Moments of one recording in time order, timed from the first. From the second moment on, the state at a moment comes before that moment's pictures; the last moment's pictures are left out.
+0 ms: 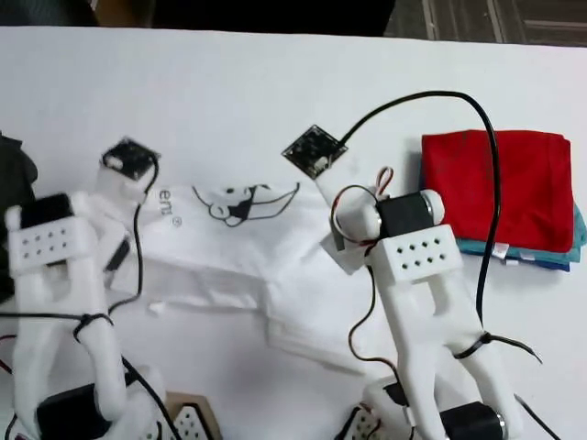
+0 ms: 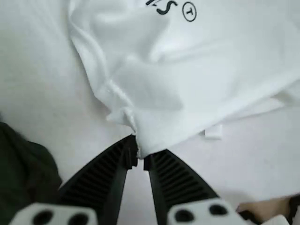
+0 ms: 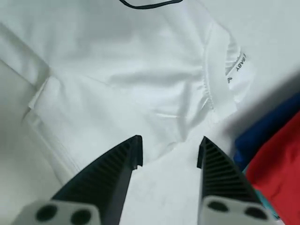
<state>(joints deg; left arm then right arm) -25.9 -23.8 30.8 81.0 -44.3 -19.1 -26.5 26.5 81.6 30.3</state>
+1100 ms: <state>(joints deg) -37.2 -23.8 20.4 79.7 -61.1 -26.0 -26.5 44.3 73.3 30.6</state>
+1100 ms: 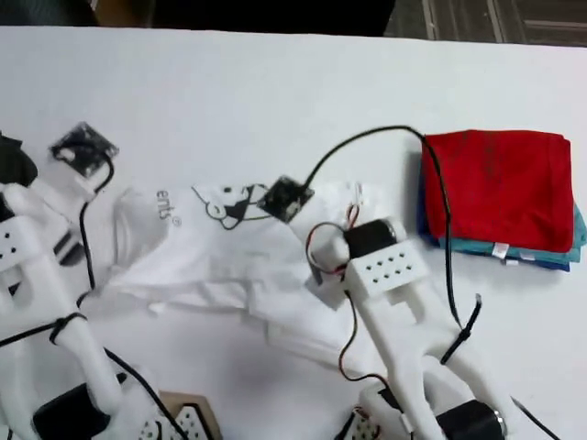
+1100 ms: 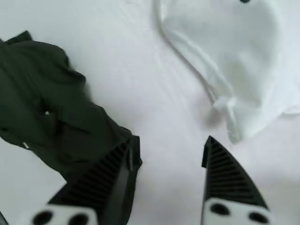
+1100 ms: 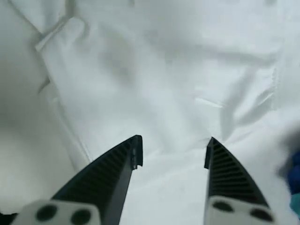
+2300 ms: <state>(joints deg) -17.0 -4.4 36.0 58.6 -25.2 -16.8 -8.4 49.7 57.8 32.7</state>
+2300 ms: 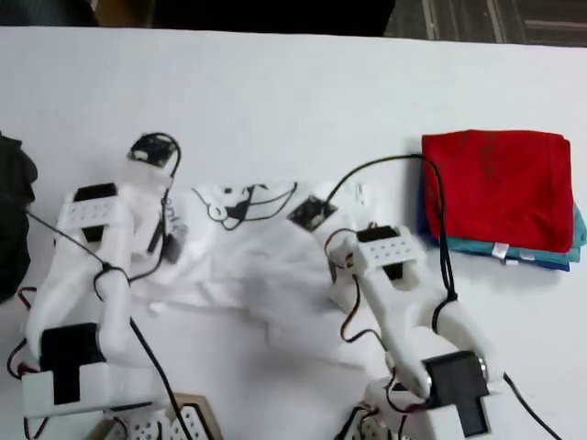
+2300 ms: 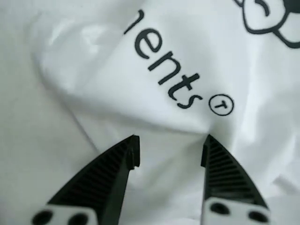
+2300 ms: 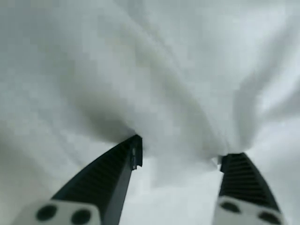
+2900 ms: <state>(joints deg) -16.3 0.4 36.0 55.3 -24.7 -4.6 -7.4 42.7 66.4 39.4</state>
